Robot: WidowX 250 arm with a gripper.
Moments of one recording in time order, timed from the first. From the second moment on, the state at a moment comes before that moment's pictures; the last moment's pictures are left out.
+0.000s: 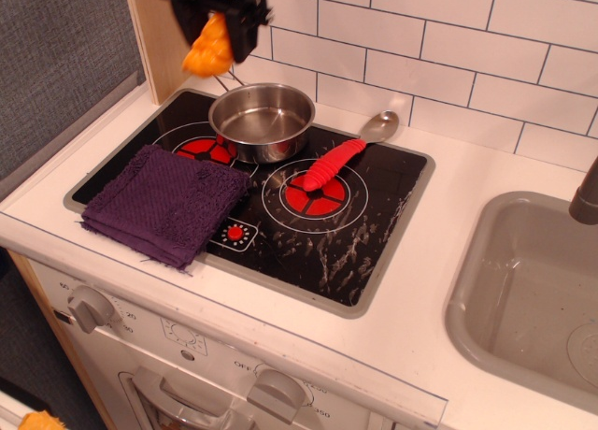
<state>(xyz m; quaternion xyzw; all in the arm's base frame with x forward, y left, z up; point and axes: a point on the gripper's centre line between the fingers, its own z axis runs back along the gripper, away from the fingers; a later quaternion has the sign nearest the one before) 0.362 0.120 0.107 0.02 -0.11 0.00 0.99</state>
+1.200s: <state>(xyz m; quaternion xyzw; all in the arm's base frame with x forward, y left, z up) 0.274 0.127 0.043 0.07 0.00 -0.01 1.00</state>
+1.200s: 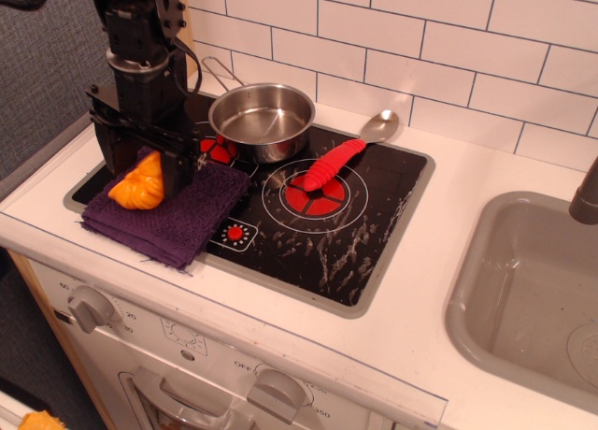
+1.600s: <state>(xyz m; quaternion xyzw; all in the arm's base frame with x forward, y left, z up) 0.274 0.115 0.063 0.03 -0.03 -0.01 1.00</state>
